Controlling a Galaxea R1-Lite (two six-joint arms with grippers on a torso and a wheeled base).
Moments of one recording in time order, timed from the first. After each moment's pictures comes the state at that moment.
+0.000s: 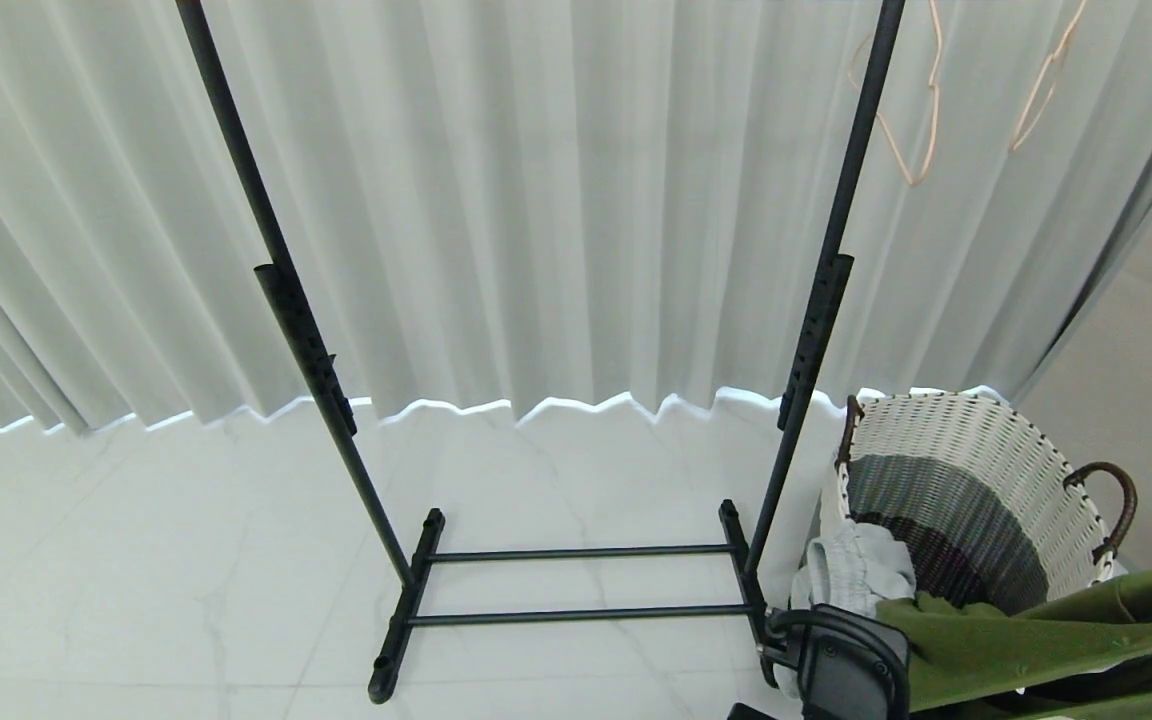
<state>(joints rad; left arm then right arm) -1.33 2.08 -1.08 -0.37 0.60 -0.53 0.42 0.81 -1.10 0.77 0.27 -0.28</state>
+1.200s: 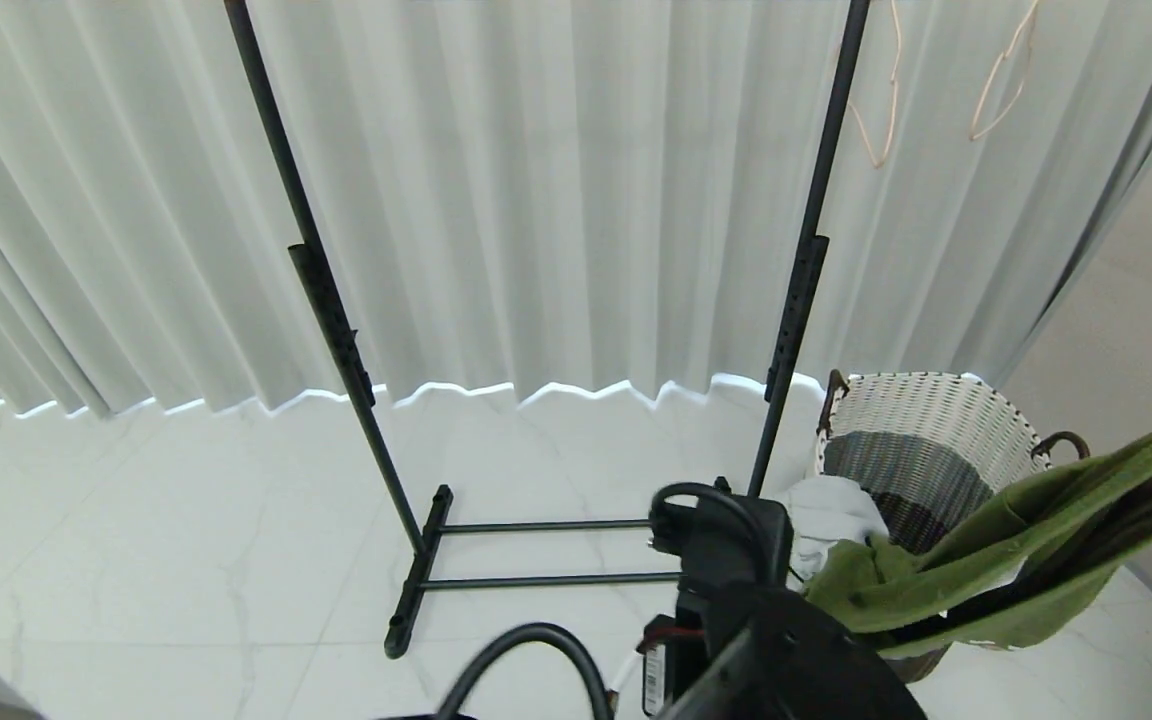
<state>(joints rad) -1.23 1.88 -0.98 -0.37 0.50 -0.53 0.52 0.94 -1.00 0.39 0.24 -0.29</state>
